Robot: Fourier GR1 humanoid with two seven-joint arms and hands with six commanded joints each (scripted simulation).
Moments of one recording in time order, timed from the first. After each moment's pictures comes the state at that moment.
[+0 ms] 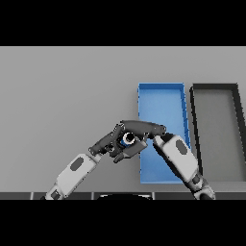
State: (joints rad) left arm -0.32 0.15 -0.60 -1.56 0.15 -0.20 -0.08; right arm -0.57 -0.16 0.37 -1.72 -0.39 0.71 0.27
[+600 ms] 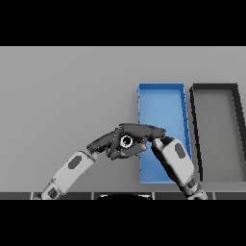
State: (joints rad) left arm -0.35 0.20 -0.60 -1.54 0.06 -0.31 -0.10; right arm -0.52 -0.07 0.32 -1.76 -0.37 0.77 0.34
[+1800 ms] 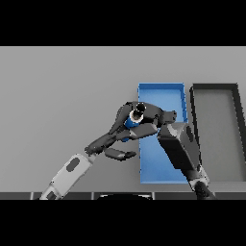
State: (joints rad) left arm -0.30 0.21 -0.58 -1.55 0.06 -0.24 0.08; right arm -0.77 -0.14 0.19 -1.77 -0.93 0.46 0.60
